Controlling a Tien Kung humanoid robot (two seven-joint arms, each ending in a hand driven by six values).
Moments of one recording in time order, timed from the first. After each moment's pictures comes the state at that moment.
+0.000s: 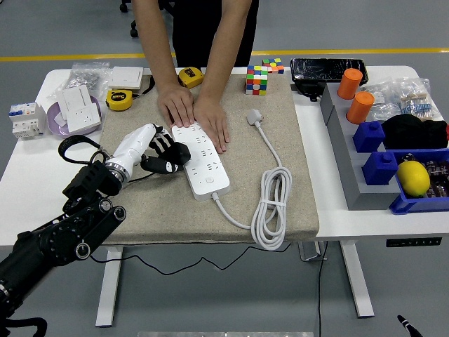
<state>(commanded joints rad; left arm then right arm) -0.56 0.12 -0.90 -0.86 1.78 0.24 0.06 0.13 -0.09 1.50 0.18 -1.52 0.00 -0.03</state>
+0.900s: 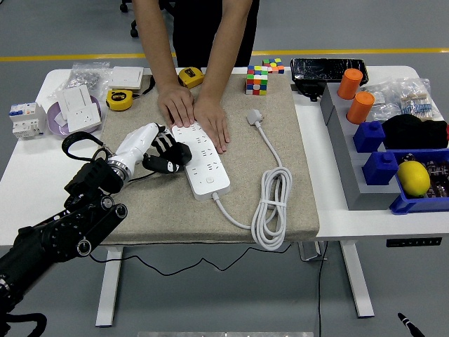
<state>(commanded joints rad) -0.58 0.12 -0.87 -0.84 1.77 0.24 0.07 0.13 -0.09 1.50 0.18 -1.51 0.00 -0.03</state>
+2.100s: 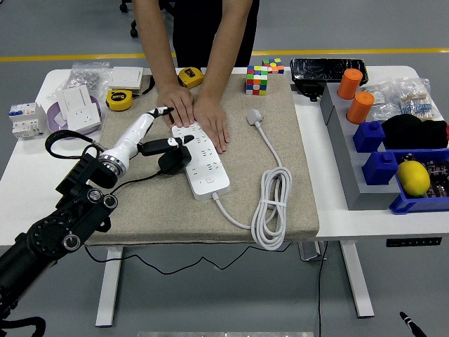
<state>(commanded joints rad) -0.49 0.11 -1.06 -1.00 1.54 0.24 -0.04 0.13 -0.09 1.53 0.18 -1.50 0.01 -0.03</state>
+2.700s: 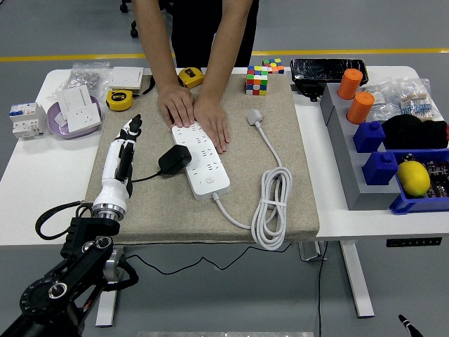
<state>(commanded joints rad) -0.19 0.04 -1.05 -1.21 1.09 0.41 -0.25 0.12 -0.08 1.54 0.18 -1.51 0.01 -0.03</state>
